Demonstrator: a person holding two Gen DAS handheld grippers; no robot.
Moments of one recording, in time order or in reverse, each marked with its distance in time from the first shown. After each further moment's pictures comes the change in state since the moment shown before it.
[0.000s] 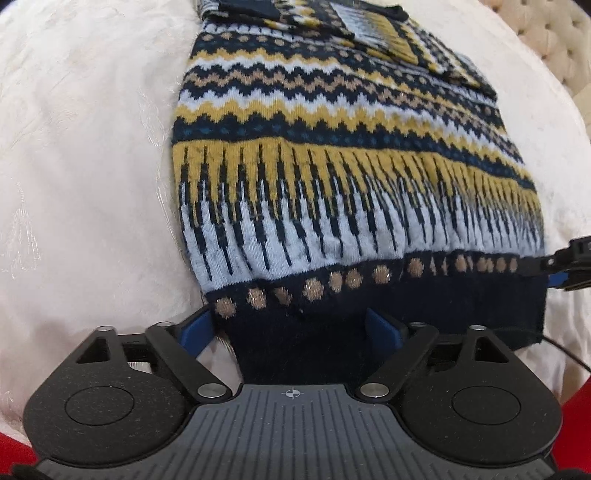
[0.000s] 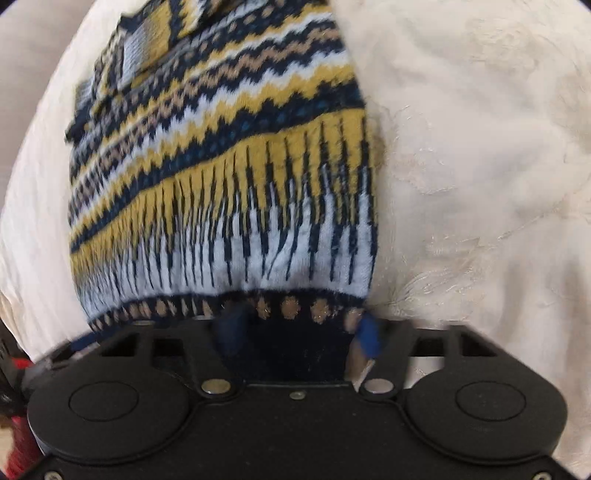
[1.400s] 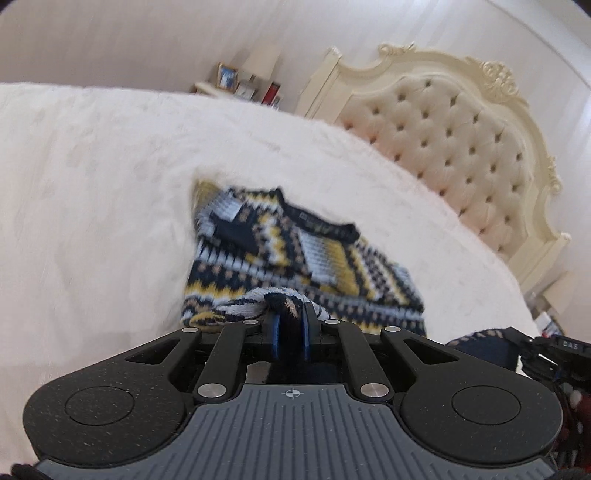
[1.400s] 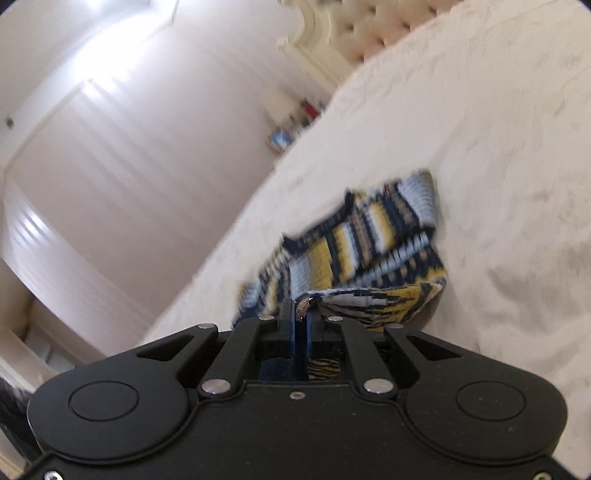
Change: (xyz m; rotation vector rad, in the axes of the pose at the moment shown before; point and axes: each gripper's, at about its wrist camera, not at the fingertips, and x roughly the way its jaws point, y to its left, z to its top) left arm -0.096 0.028 0.039 -0.111 -0.612 -0.217; right arm -0.103 0.009 -0.007 -0.146 -0.763 0.445
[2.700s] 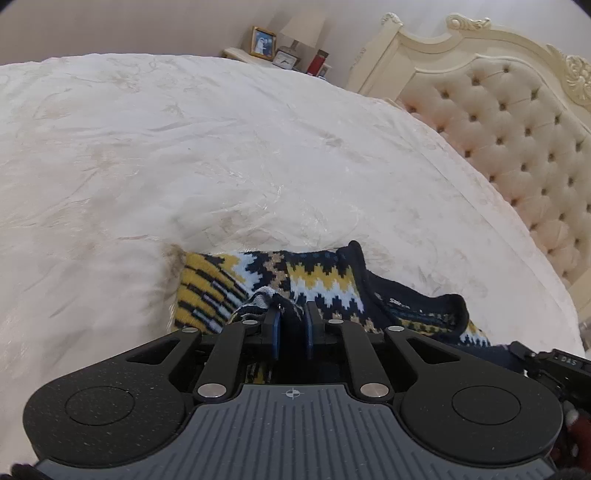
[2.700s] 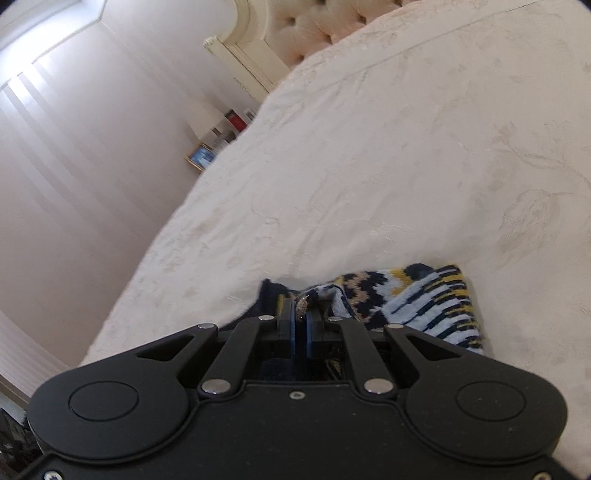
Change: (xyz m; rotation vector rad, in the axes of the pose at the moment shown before) left arm 0.235 0.057 0.118 -0.061 0.113 0.110; right arm 0.247 -0.066 0.098 0.026 0.010 -0.275
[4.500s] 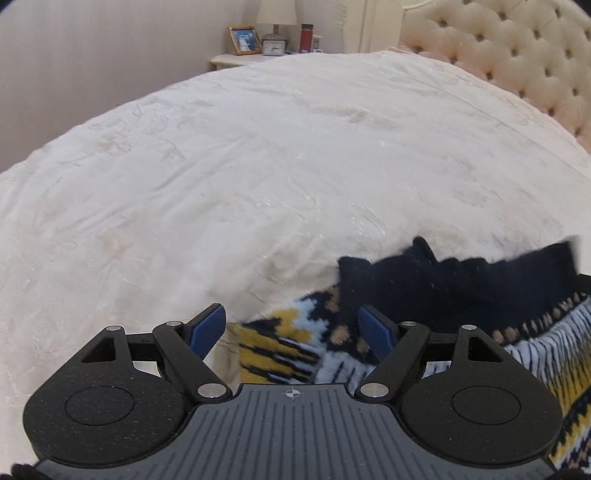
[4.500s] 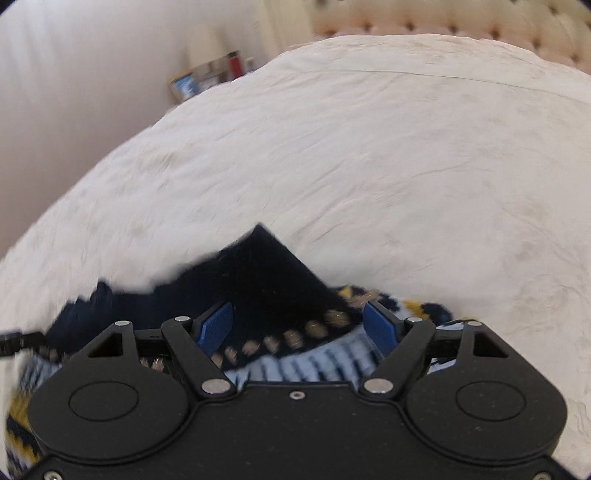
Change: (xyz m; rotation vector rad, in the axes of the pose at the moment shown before) left arm 0.035 -0.014 0.036 0.311 0.075 0.247; right arm 0.024 0.061 0.000 -0.305 0.045 -0.217
